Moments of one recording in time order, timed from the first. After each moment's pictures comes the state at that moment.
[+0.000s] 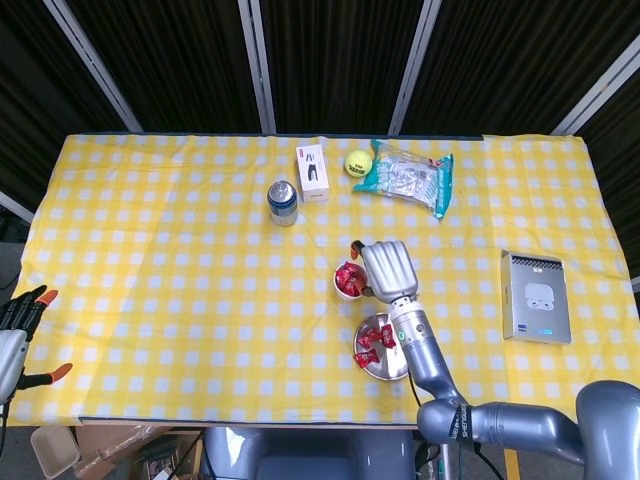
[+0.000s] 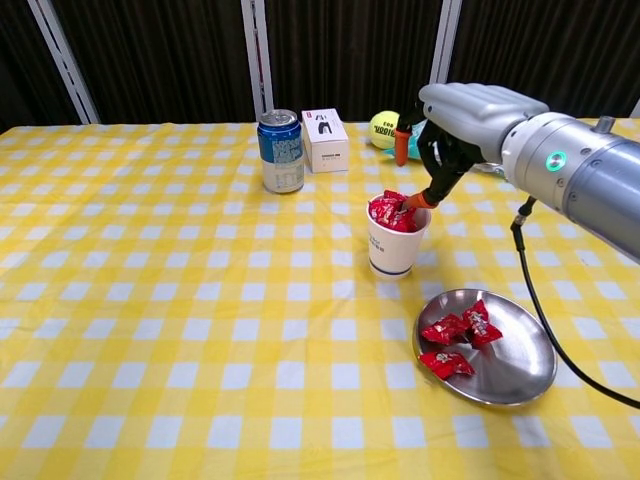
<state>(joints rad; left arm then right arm) -0.07 -1.04 0.00 -1.71 1.46 1.40 -0.04 0.82 -1.64 0.27 -1.61 -0.88 1.22 -0.65</state>
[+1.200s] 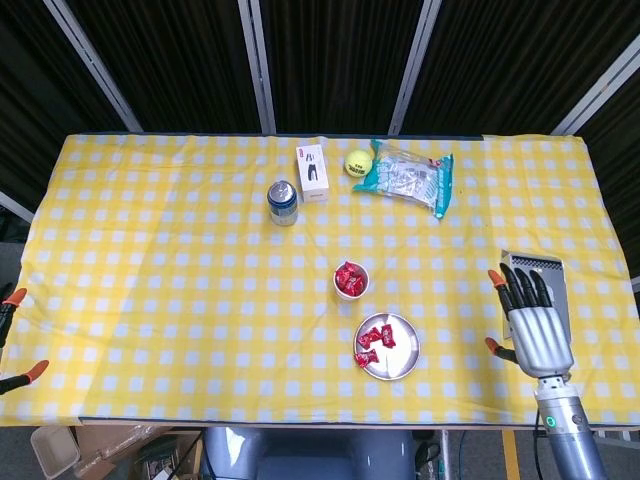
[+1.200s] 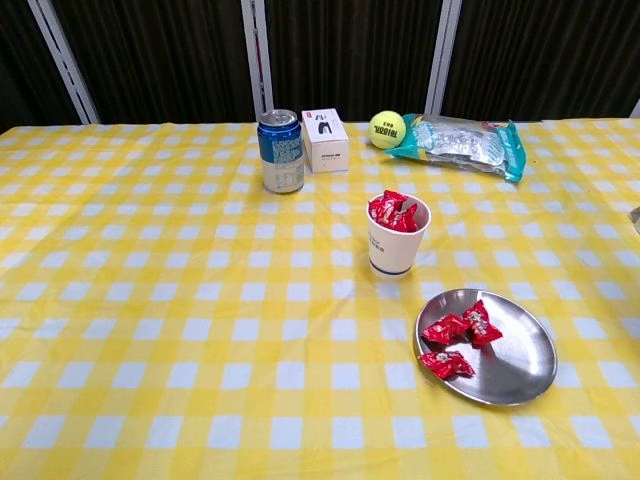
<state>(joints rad) -0.01 -1.08 -0.02 -1.63 1.49 1.57 0.04 0.32 -1.22 -0.08 -1.72 -1.35 1.54 -0.28</state>
